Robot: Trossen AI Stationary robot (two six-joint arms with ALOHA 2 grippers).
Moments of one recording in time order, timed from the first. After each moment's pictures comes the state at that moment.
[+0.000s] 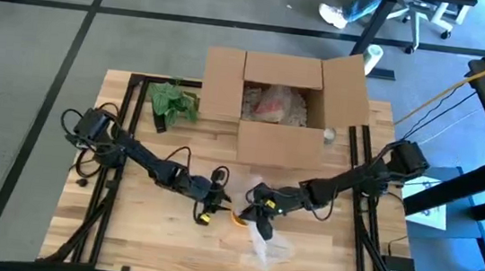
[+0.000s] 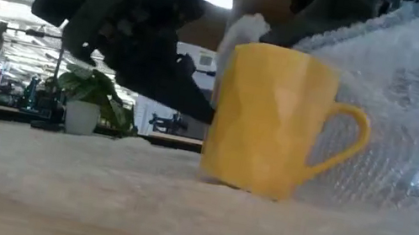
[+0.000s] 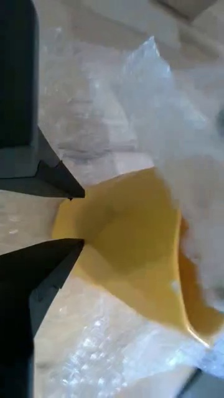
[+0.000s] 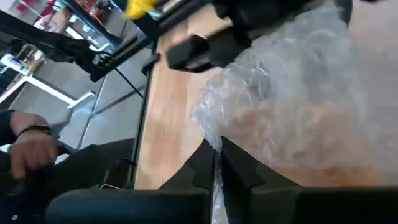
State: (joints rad) left arm -0.28 1.78 0.74 0.54 -0.13 0.00; right arm 0.36 1.69 0.76 0.48 0.00 0.72
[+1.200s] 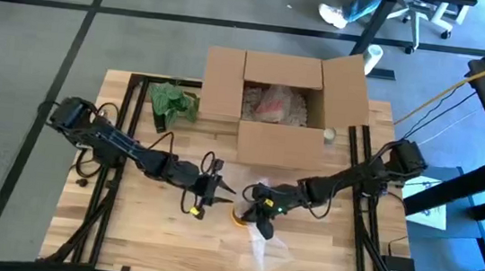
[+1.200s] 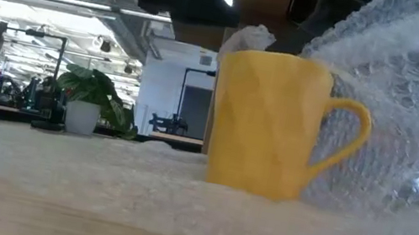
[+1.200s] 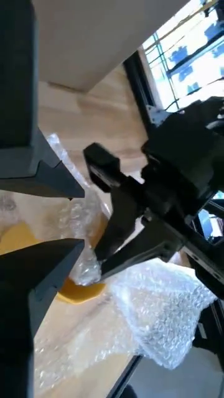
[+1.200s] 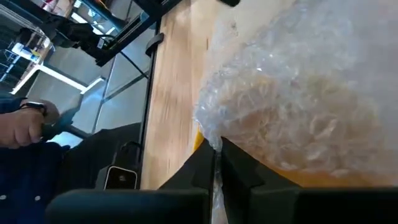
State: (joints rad) left arm -0.29 1.56 0.77 0.46 -0.16 0.24; right arm 0.34 1.70 0.76 0.46 -0.12 0.75
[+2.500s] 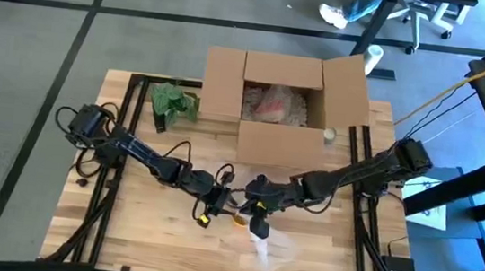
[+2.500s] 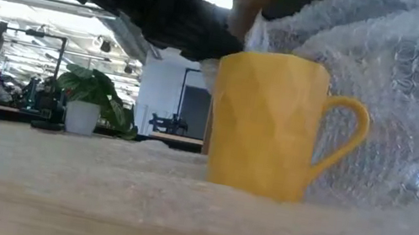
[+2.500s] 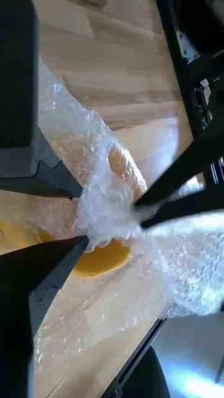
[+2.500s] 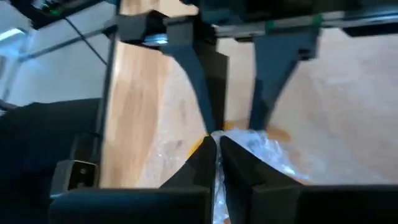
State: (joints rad) left arm -0.29 1.75 0.84 0.43 0.00 0.16; right arm 0.35 1.64 1.12 -0.21 0.07 0.54
